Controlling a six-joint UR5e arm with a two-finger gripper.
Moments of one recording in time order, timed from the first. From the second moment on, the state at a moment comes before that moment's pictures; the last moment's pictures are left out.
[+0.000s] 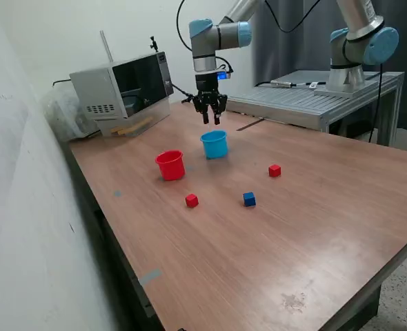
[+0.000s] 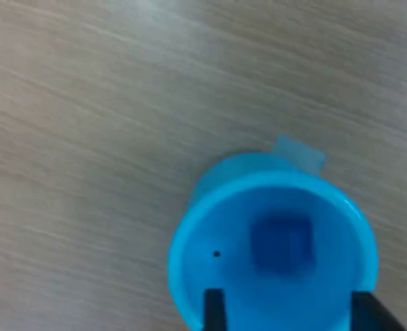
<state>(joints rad) -0.40 -1.11 1.77 -2.33 -1.49 2.42</state>
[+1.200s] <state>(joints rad) 0.09 -1.35 1.63 -2.04 -1.54 3.22</state>
